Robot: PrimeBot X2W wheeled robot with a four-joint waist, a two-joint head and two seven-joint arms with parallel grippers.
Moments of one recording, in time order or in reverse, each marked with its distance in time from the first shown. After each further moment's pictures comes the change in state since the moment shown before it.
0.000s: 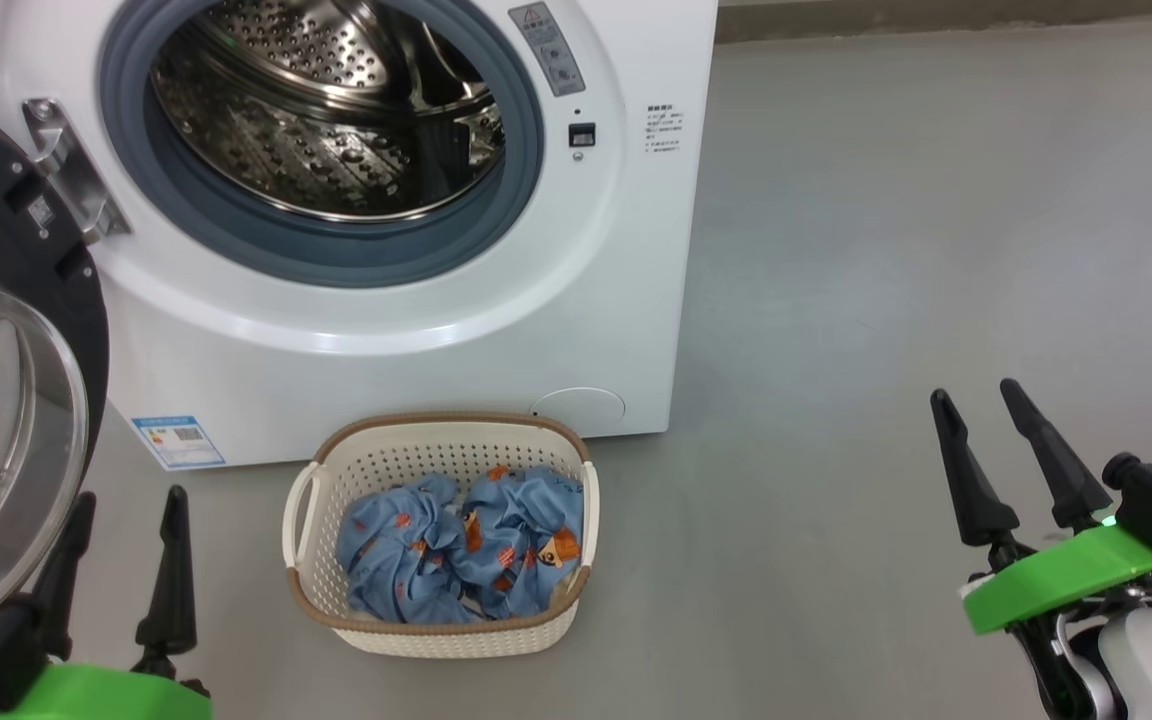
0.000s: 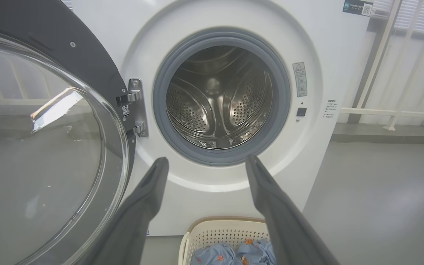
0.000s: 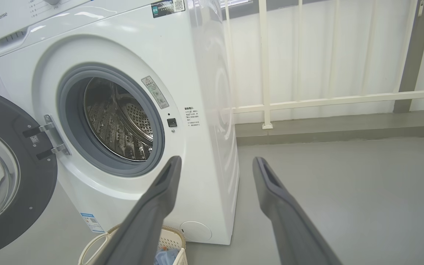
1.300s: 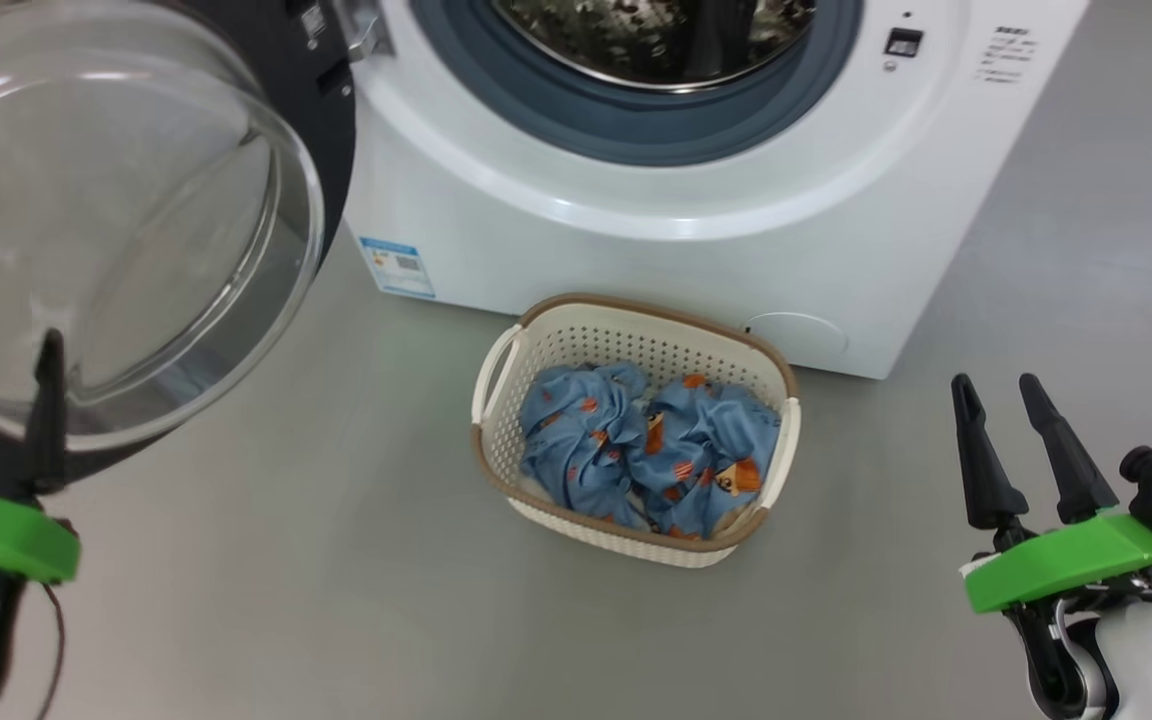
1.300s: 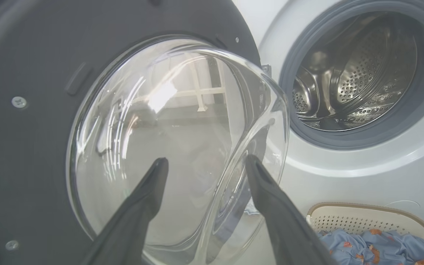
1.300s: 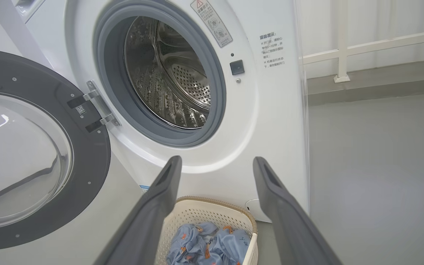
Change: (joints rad) left arm -0.393 0.110 0.000 0.390 0.056 -0.175 -0.020; right arm -0.014 0.081 -0.092 0.046 0.006 0.000 0.000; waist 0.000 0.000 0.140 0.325
